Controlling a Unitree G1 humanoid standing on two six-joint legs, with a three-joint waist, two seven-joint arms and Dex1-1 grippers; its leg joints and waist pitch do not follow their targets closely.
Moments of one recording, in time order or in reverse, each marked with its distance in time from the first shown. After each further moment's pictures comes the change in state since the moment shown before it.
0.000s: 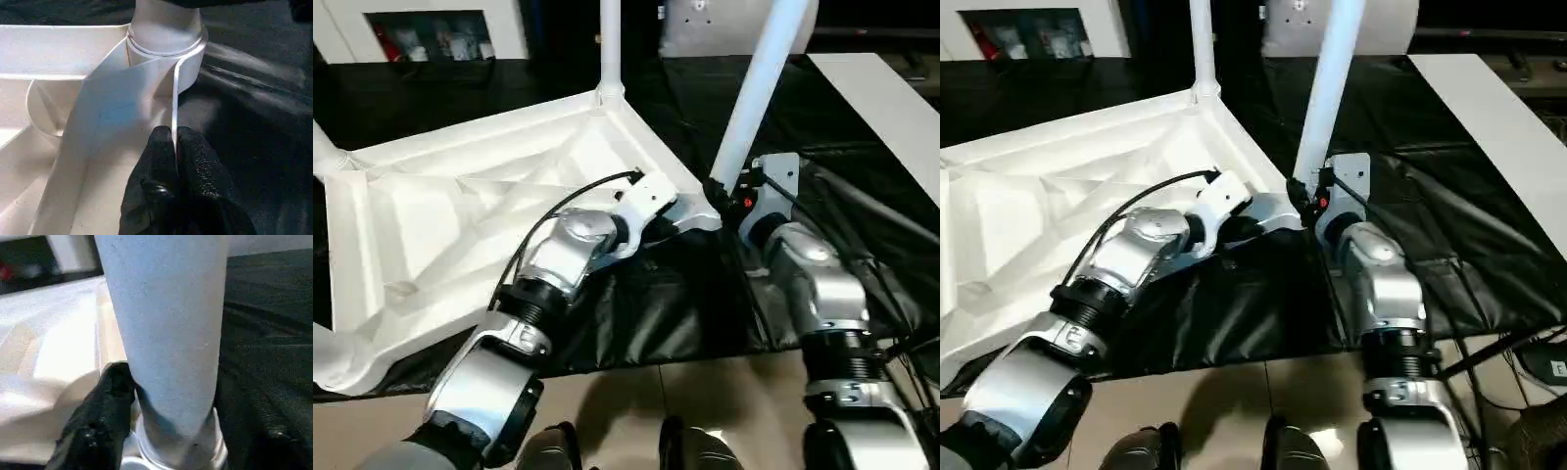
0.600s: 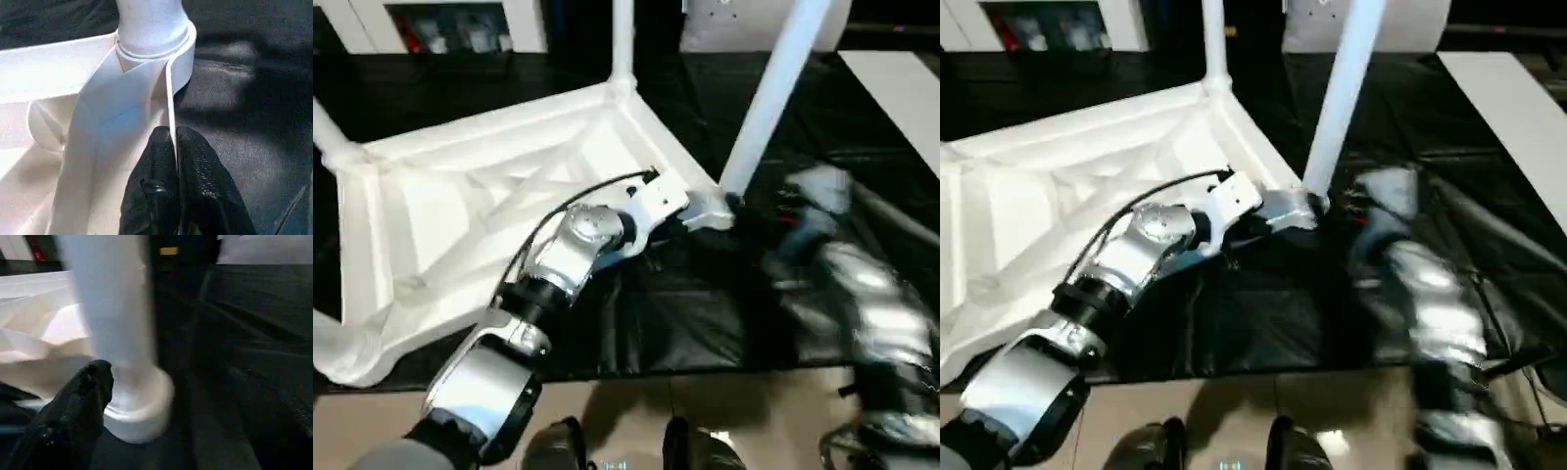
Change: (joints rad) left arm 0.005 0.071 -0.058 0.001 0.029 -0.166 -0.104; right arm 0.189 -0.282 -0.055 -0.143 0.092 -0.022 0.306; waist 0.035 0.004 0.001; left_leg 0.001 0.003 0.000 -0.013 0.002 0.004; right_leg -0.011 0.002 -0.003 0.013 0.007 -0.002
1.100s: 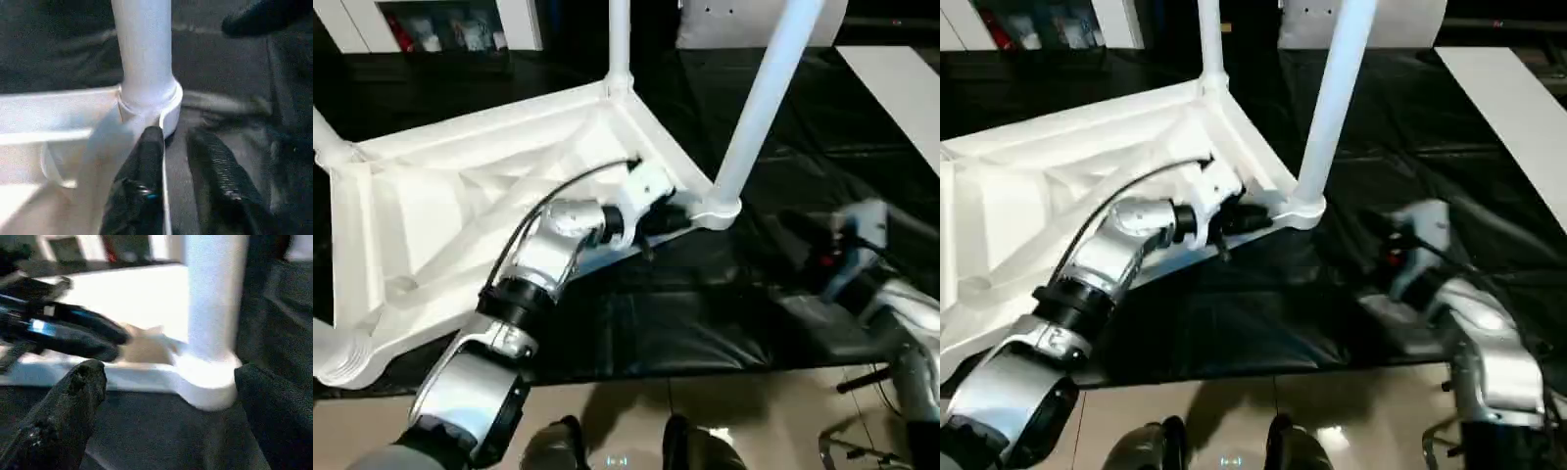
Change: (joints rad) left arm 0.036 0.040 0.070 -0.180 -0.136 0.074 -0.109; right arm 0.188 -0.041 0.048 -0.314 0.161 0.127 0.158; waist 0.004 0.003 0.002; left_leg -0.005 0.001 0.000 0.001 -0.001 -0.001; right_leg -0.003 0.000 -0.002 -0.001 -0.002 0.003
